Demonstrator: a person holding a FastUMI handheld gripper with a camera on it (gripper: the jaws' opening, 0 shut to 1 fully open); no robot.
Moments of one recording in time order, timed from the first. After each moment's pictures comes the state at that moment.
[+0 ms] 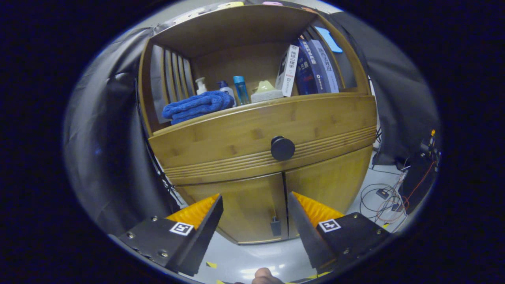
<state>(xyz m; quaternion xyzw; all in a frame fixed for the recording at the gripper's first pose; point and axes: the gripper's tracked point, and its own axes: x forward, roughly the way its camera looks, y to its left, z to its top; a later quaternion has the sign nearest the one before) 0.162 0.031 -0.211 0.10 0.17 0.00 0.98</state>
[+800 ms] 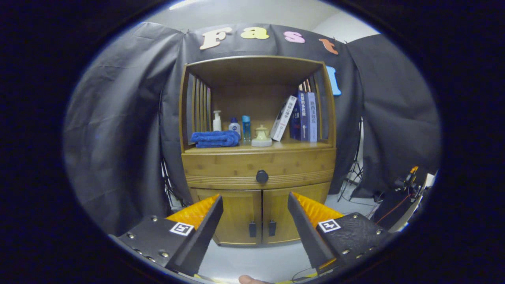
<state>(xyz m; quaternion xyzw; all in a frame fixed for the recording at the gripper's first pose) 0.035 -0.004 -0.089 0.02 0.05 0.00 1.00</state>
